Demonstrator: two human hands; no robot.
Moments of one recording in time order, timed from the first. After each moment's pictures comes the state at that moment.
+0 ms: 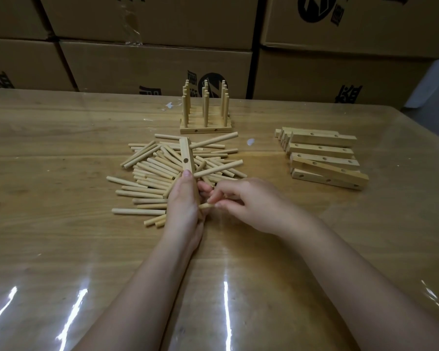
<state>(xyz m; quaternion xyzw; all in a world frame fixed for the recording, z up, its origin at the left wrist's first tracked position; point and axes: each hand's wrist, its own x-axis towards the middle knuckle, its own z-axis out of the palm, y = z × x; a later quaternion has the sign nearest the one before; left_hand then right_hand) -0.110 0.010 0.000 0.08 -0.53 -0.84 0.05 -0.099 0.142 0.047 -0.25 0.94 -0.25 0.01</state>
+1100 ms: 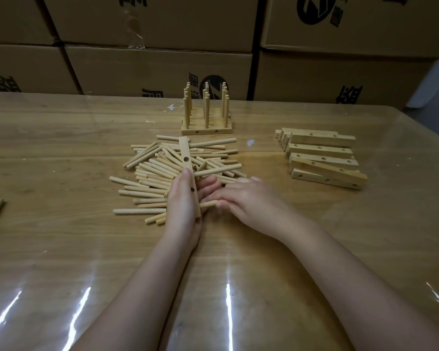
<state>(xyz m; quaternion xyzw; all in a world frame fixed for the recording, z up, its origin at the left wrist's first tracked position) -0.109 0.009 0.006 0.11 -0.48 -0.87 0.03 -0.105 0.148 0.031 -0.30 0.94 -0.15 -0.04</state>
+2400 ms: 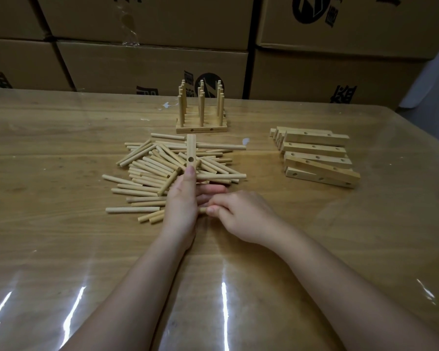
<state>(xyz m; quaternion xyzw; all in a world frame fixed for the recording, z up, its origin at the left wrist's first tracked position) -0.104 0.011 0.002 0.01 -0.59 -0.81 0.02 -0.087 0.136 0.029 -0.21 0.96 -0.20 0.02</state>
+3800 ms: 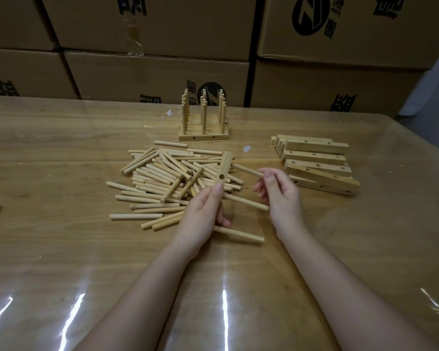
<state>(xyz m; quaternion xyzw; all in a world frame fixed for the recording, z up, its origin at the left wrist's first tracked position) -0.099 0.018 -0.001 -0.07 -0.71 -0.70 -0.02 -0.112 0.177 -0.001 -0.02 0.73 -0.65 -0.21</state>
